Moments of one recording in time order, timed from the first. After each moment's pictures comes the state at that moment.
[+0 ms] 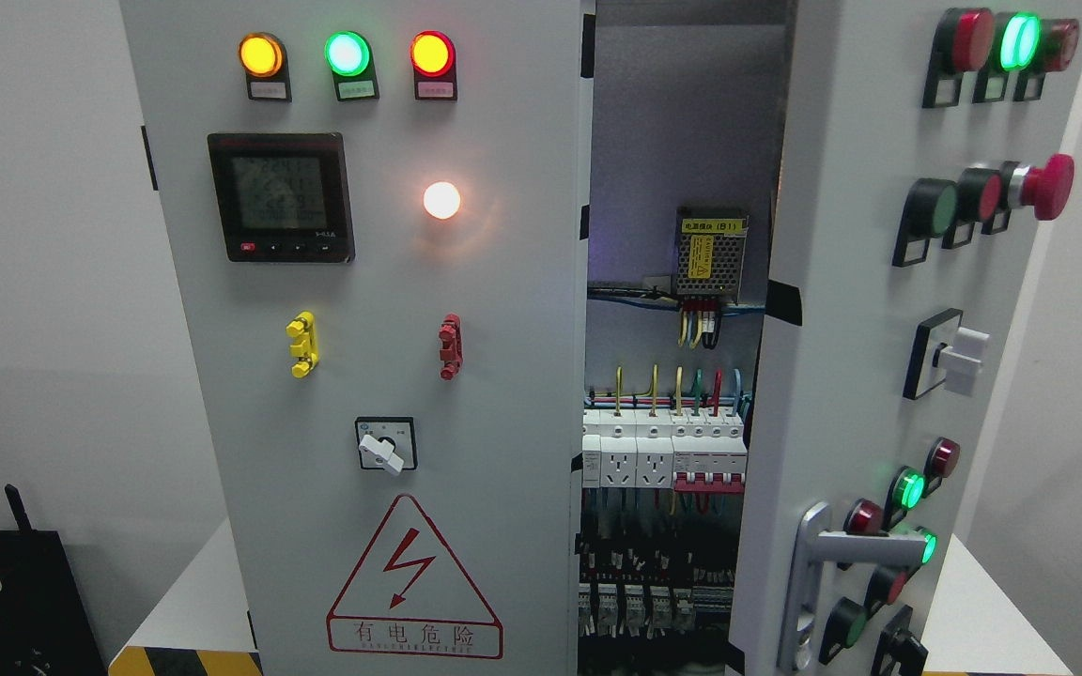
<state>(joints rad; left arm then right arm) 0.05 -0.04 0.04 -0.02 0.05 -0.15 -0.28 0.12 0.07 -0.08 -0.10 -0.04 0.04 -0.09</state>
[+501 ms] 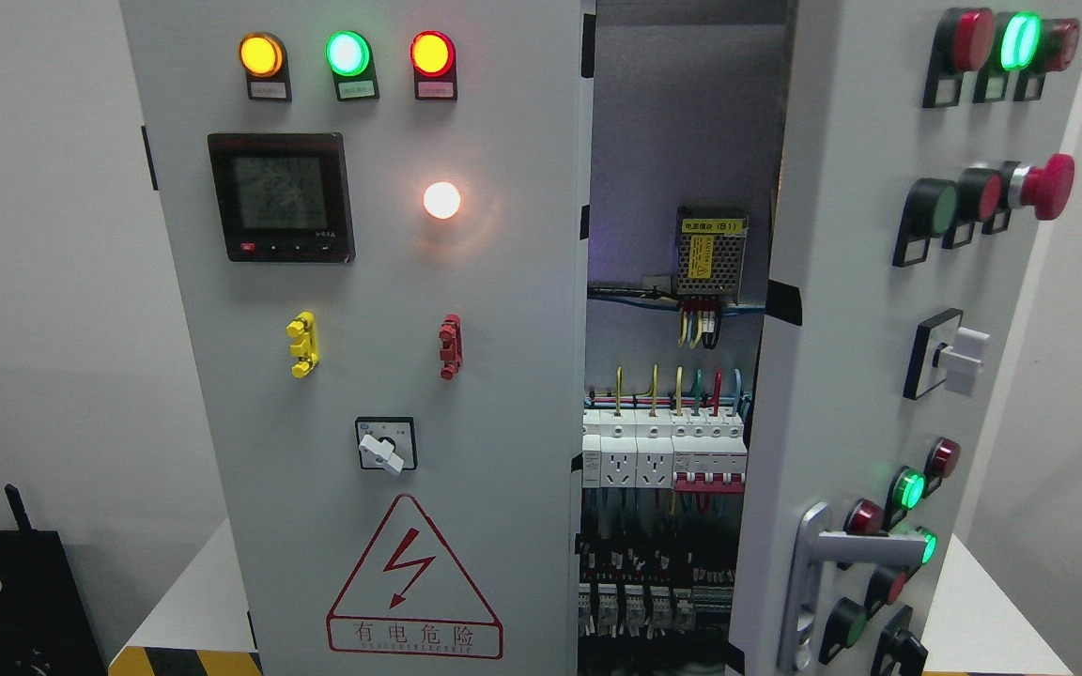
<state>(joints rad) 0.05 -0.04 0.04 -0.01 0.05 -0.15 -0.28 0.12 0.07 -0.08 -0.11 -0.04 0.04 -0.09</state>
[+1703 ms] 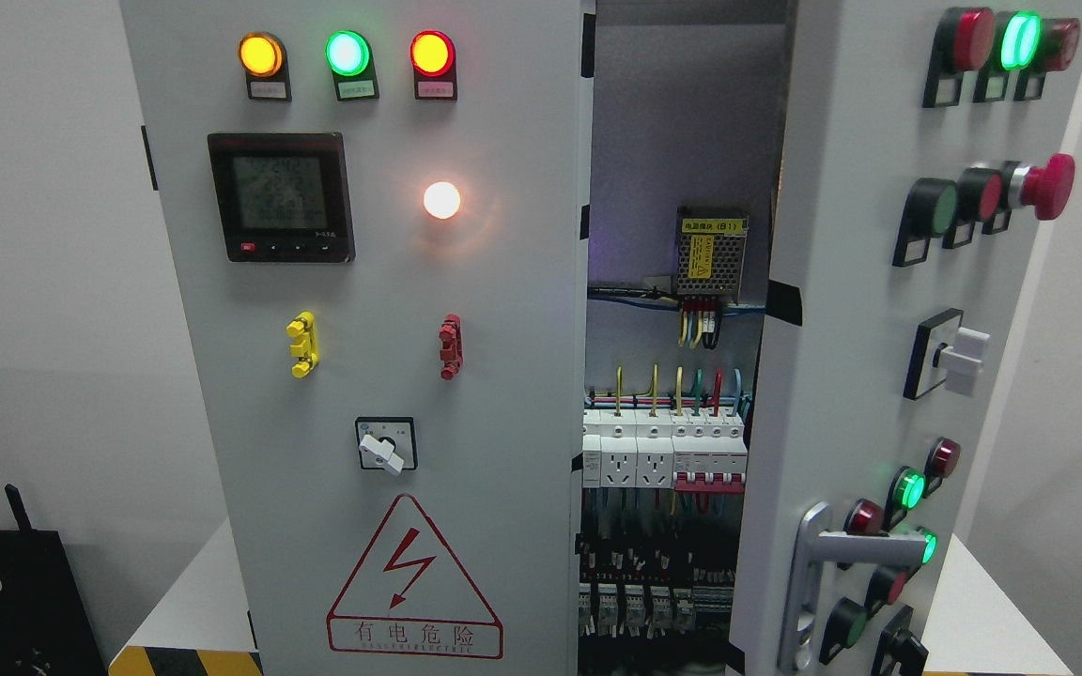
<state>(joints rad) 0.11 -0.02 0.04 -0.15 0.05 -0.14 -0.29 0.12 0.07 -0.08 -0.11 -0.04 0.04 -0.09</state>
